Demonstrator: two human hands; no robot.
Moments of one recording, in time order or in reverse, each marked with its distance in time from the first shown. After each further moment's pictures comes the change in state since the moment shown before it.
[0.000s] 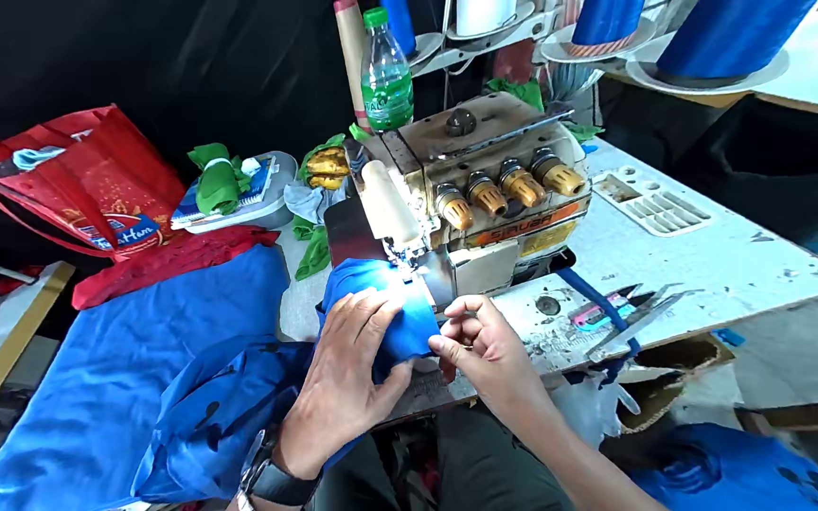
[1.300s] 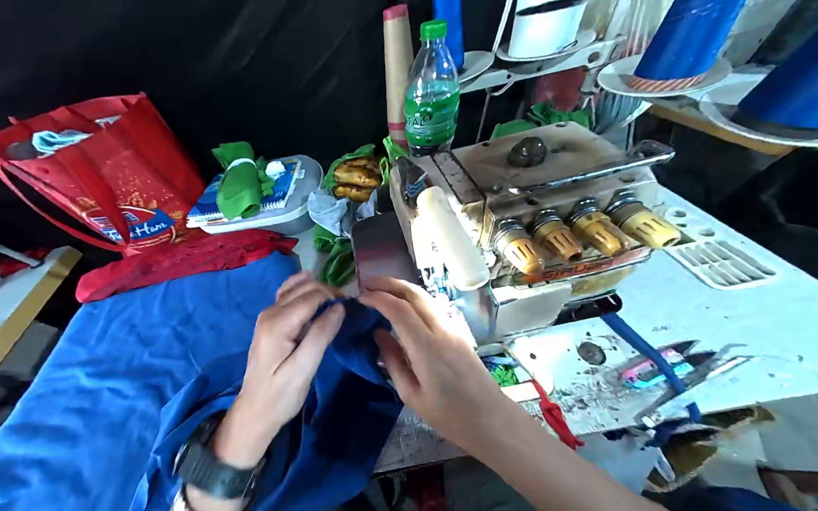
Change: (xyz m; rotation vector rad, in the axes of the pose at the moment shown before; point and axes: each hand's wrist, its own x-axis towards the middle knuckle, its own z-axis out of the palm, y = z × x) left_hand 0.016 -0.058 -0.057 -0.344 0.173 -0.180; right_hand 0.057 -0.037 0.069 -0.658 -0.162 -0.795
